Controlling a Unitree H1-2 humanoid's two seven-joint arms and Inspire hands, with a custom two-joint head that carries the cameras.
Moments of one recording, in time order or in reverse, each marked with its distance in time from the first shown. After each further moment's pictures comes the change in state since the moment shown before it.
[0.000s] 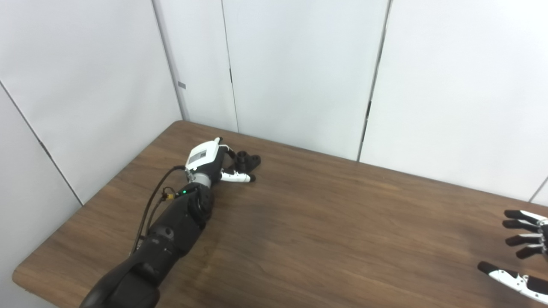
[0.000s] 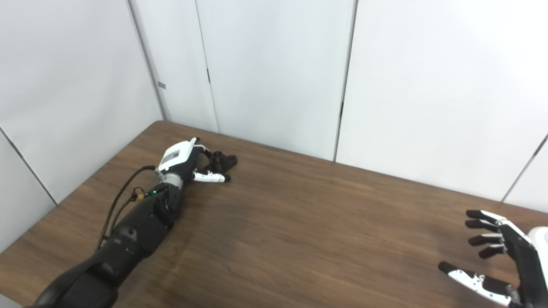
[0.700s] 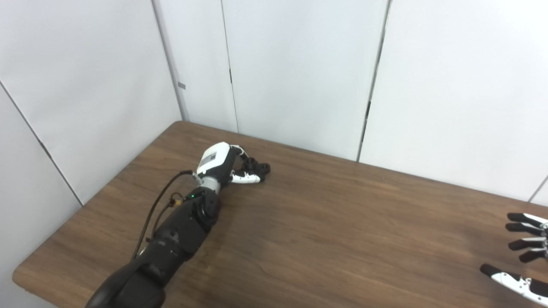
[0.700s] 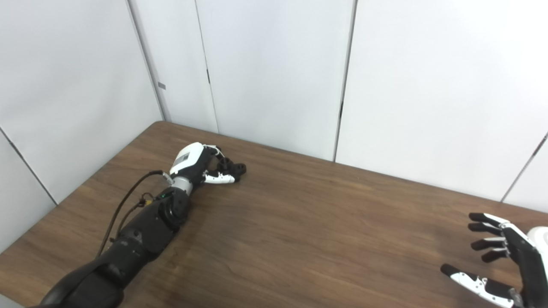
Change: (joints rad) left arm -0.004 -0.016 -0.039 0.024 -0.061 -0.112 0.021; right arm 0.010 0.001 -0.006 -0.010 0.000 0.019 0.000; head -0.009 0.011
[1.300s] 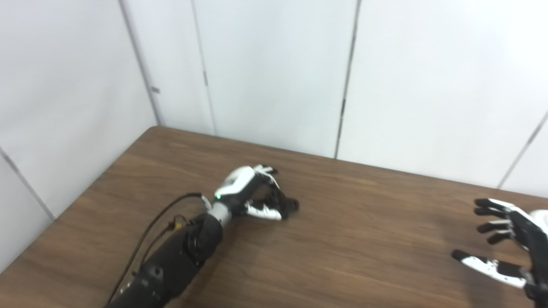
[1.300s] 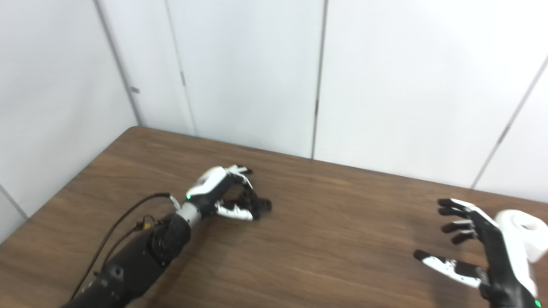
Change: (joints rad) left arm 0.128 -0.073 -0.158 -0.333 -0.011 -0.167 -0.223; right arm -0.012 0.021 0.008 0.003 -0.022 -0.001 -0.003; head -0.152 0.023
